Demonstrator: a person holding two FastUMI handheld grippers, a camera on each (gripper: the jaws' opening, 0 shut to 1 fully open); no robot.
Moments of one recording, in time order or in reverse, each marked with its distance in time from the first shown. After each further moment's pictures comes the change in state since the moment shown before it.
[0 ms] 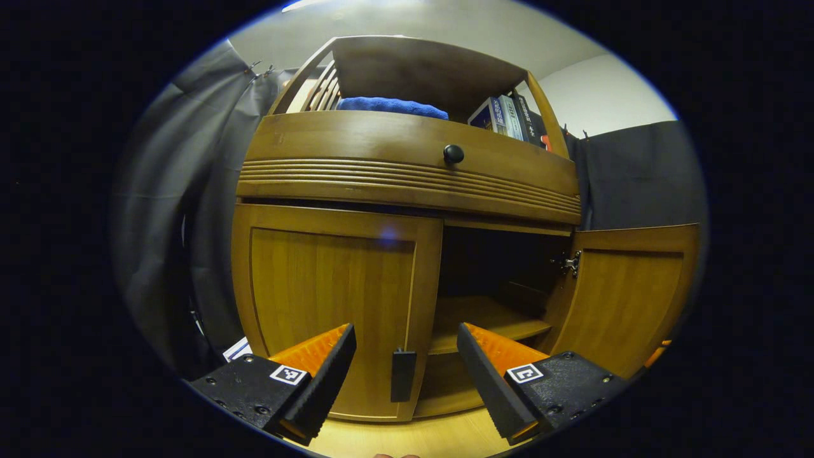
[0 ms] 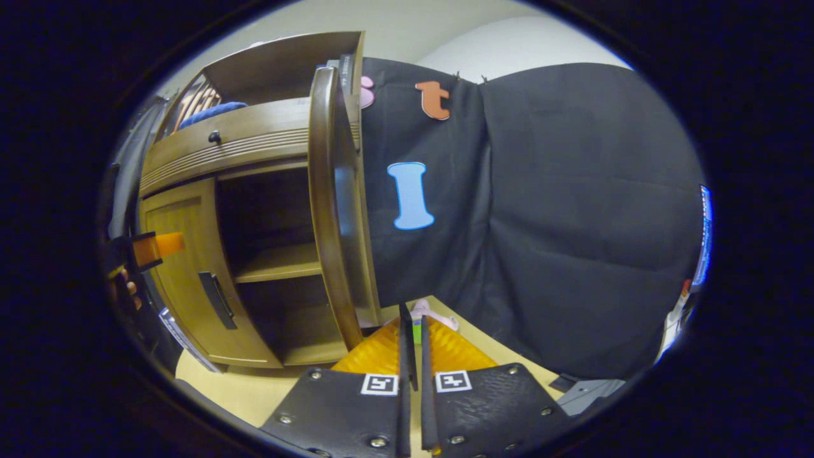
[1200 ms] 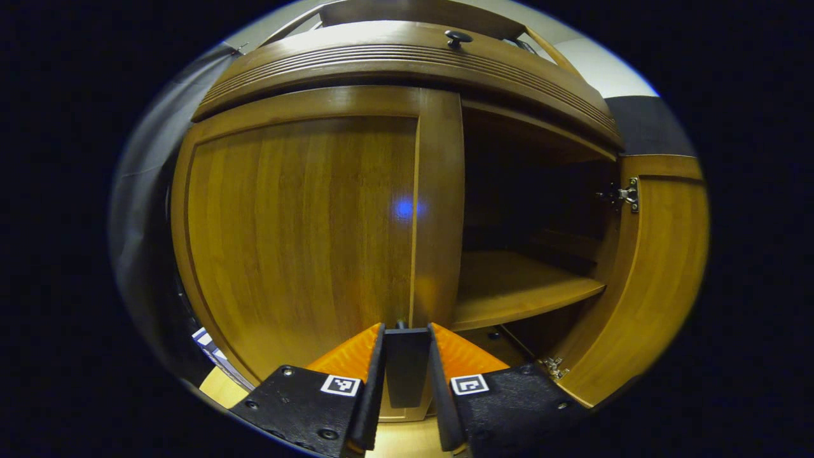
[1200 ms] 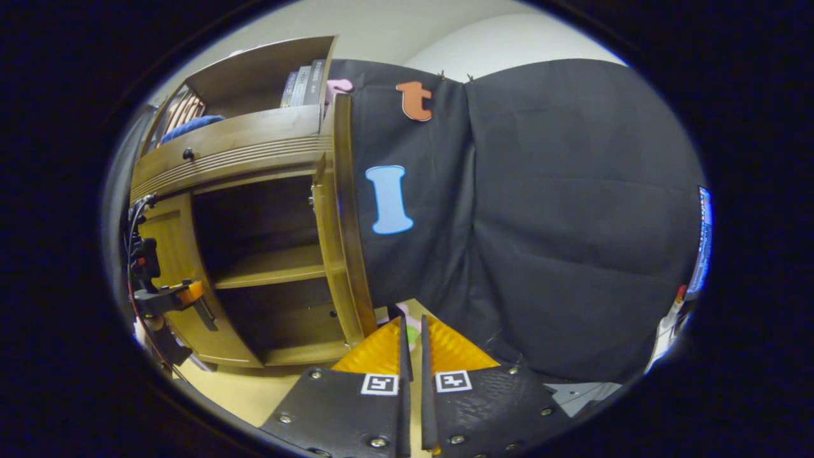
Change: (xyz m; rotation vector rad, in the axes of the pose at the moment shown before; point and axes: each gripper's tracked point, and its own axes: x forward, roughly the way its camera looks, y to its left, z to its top) left arm 0.083 0.008 -0.097 0.042 0.146 0.047; right arm 0.004 -0.066 0.019 0.045 0.007 -0.084
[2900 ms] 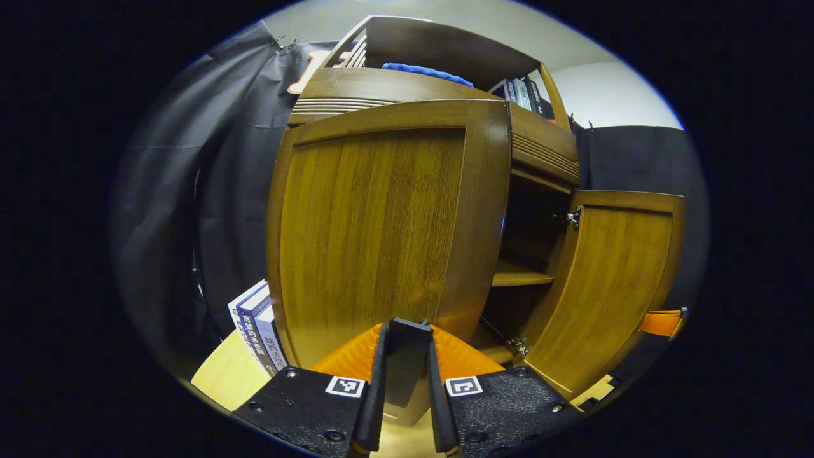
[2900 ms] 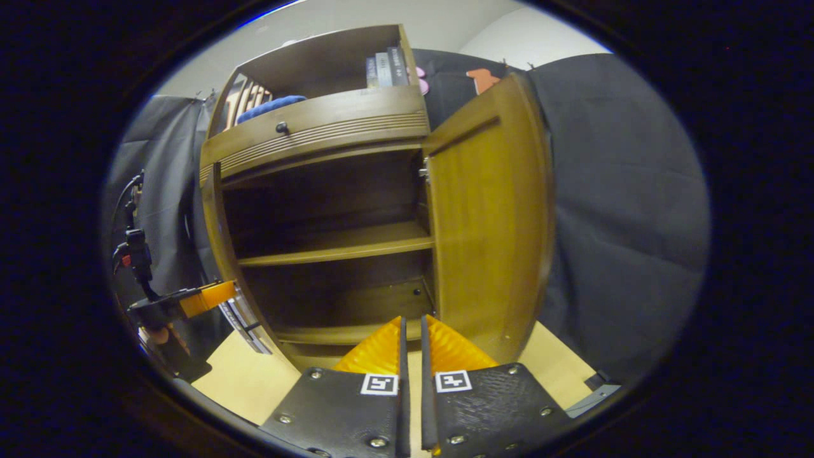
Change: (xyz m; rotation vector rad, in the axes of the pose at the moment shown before) left arm -0.150 0.041 -0.009 -0.102 -0.027 -0.070; right arm -0.036 0.140 -0.046 -0.051 0.089 0.379
